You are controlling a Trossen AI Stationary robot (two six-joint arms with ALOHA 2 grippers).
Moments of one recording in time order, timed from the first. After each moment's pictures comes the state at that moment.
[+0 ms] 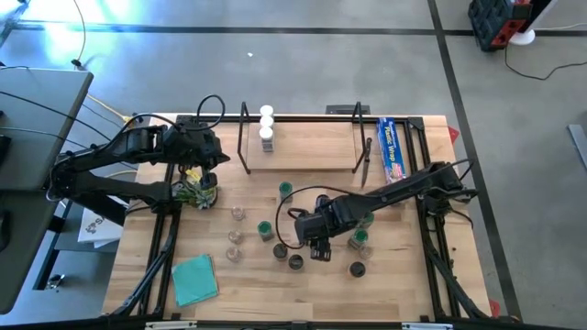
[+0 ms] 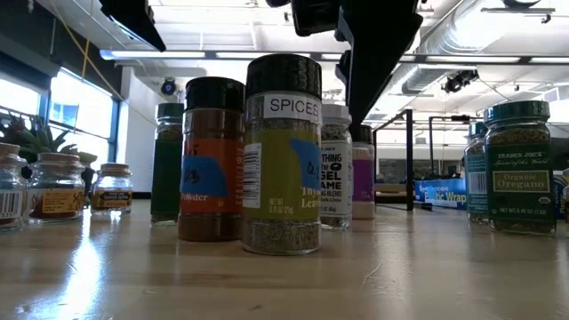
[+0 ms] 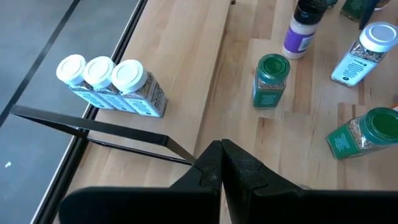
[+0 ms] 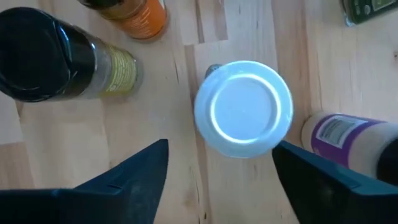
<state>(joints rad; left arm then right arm) 0.21 0.91 1.09 -0.97 -0.15 0.08 0.29 1.94 1.59 -0.96 0.06 0.40</state>
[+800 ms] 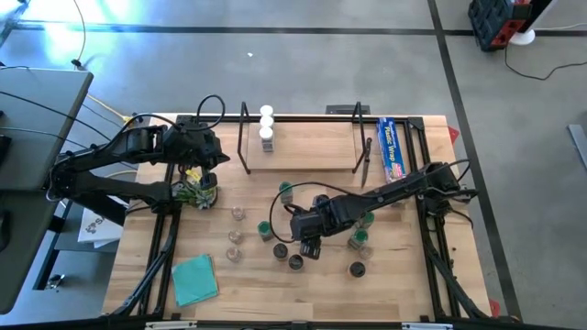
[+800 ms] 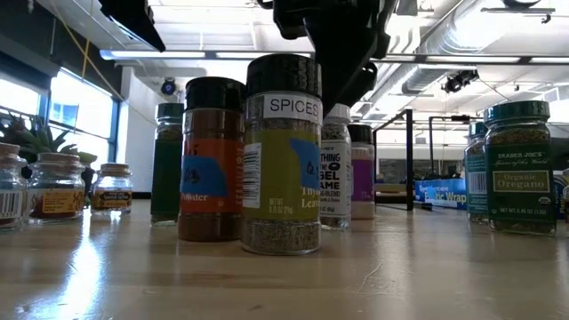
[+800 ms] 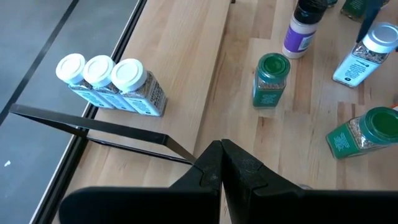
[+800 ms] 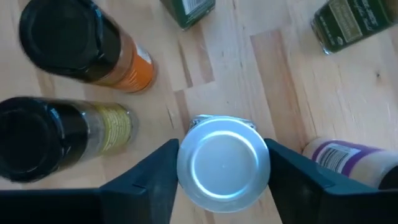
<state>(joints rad) 0.21 0.91 1.09 -0.97 -0.15 0.08 0.28 1.96 1.59 -0.85 0.13 0.50</state>
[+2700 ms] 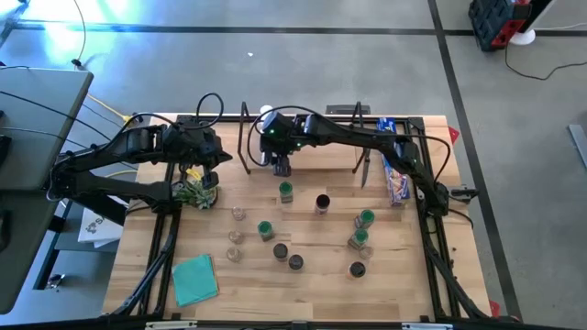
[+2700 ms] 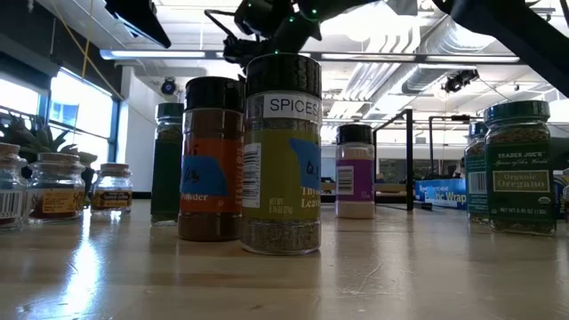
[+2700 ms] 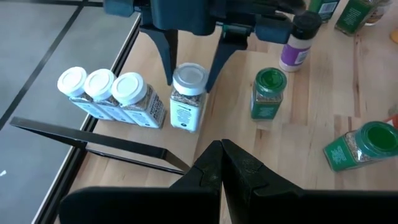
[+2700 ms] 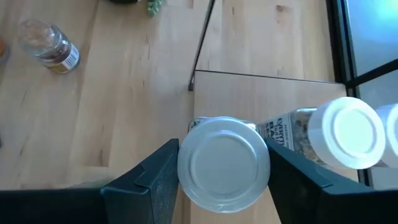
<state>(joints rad) 0.21 0.91 1.09 -0.93 -0.14 0.08 -0.24 2.25 2.17 -0.85 -0.03 -0.35</state>
